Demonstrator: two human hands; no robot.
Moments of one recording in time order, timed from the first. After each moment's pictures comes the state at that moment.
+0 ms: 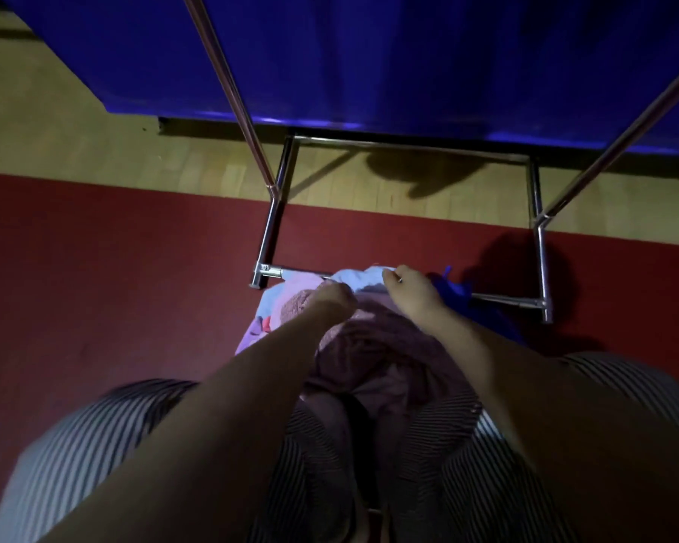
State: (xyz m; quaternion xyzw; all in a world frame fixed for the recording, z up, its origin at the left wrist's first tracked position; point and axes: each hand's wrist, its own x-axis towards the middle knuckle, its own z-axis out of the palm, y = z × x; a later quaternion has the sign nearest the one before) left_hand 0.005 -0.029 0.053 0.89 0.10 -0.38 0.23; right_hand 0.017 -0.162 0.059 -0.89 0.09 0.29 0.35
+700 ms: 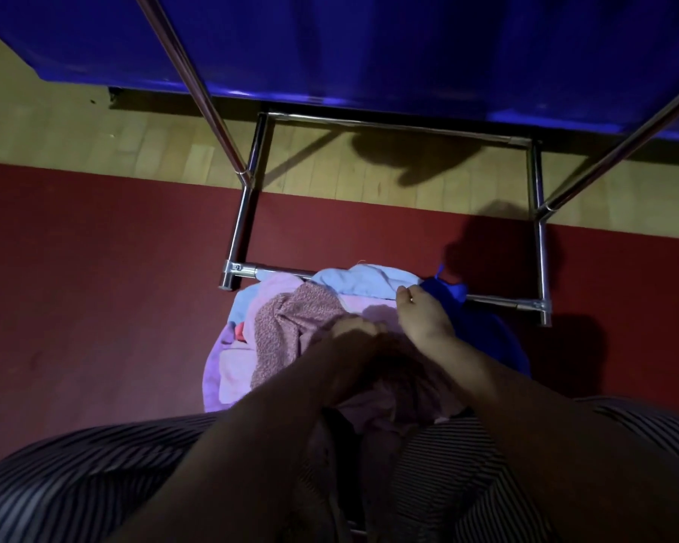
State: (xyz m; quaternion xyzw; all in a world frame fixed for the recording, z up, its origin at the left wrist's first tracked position) left_hand -0.012 -0.074 -0.047 0.86 0.02 -0.37 0.34; right_hand 0.028 -0.187 0.007 -0.87 0.21 0.32 0.32
